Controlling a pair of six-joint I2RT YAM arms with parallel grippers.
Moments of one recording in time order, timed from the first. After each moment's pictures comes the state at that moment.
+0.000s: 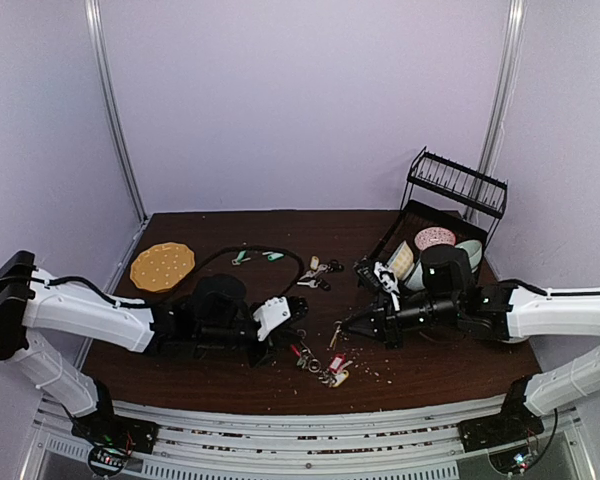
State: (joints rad) left arm -1.08 1.48 0.70 0.27 0.11 0.22; right arm 0.87 1.20 0.65 0.10 -0.53 0.13
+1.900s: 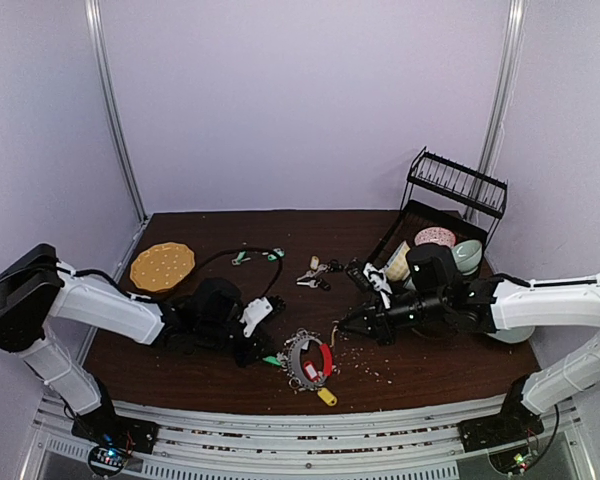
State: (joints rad) left arm -0.92 1.56 0.64 0.18 0.21 -0.01; right arm 0.83 1.30 0.70 0.07 -0.51 0.10
